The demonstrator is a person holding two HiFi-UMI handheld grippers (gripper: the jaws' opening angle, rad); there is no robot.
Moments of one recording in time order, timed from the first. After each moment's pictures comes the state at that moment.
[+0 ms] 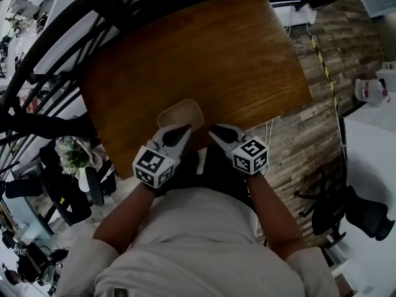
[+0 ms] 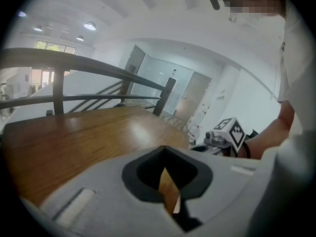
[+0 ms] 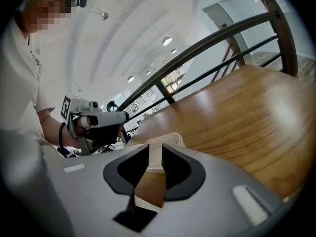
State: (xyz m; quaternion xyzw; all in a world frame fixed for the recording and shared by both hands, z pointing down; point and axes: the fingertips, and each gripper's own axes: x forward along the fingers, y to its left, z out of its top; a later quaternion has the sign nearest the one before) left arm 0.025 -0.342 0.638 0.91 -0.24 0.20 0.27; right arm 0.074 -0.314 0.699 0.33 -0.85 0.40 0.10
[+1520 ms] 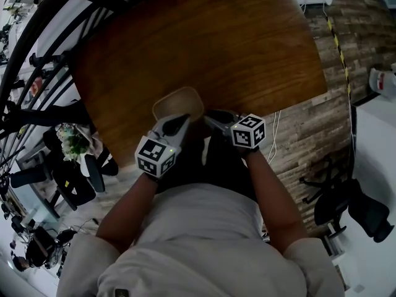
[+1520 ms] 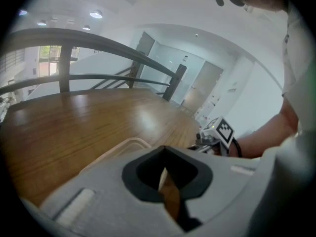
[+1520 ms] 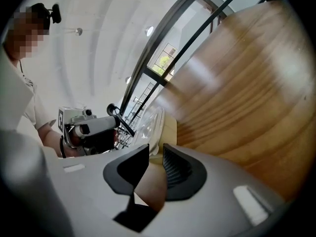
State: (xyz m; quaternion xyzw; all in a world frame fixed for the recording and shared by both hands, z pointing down) left arm 0.034 -0.351 0.733 0.87 -0.26 0.26 0.31; right arm 0.070 -0.329 0.810 0.24 -0.81 0.54 0.06
